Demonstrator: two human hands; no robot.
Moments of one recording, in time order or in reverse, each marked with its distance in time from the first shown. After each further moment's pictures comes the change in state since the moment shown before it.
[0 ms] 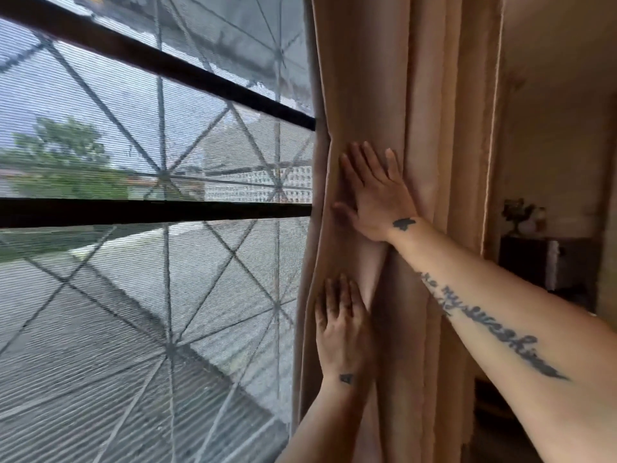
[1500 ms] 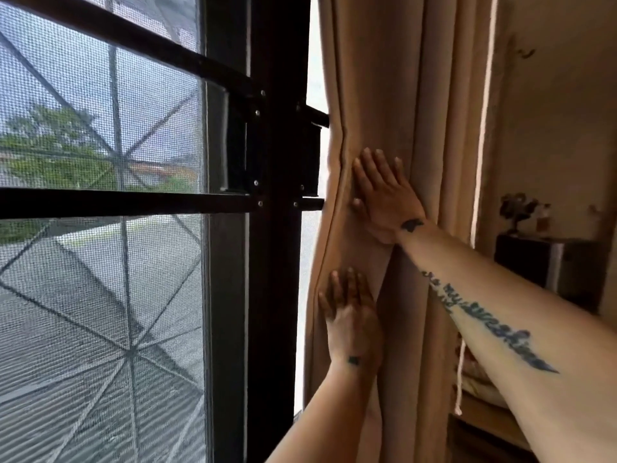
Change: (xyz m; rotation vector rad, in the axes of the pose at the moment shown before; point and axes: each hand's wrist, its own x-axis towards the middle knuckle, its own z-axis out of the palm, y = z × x) left_hand 0.087 0.066 0.107 0.130 -0.162 -0.117; right_hand 0.020 0.103 0.109 0.134 -0.054 -0.052
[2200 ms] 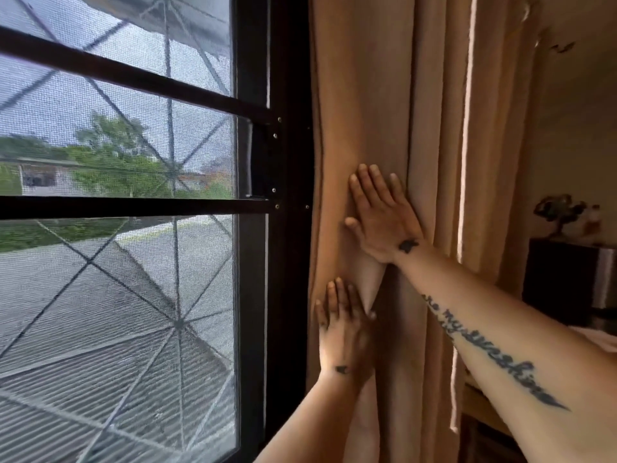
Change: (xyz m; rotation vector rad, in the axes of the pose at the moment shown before) left_hand -0.056 -0.008 -0.030 0.066 -0.094 -0.089; right_hand -0.040 -0.033 -0.035 0.024 0.061 -0.056
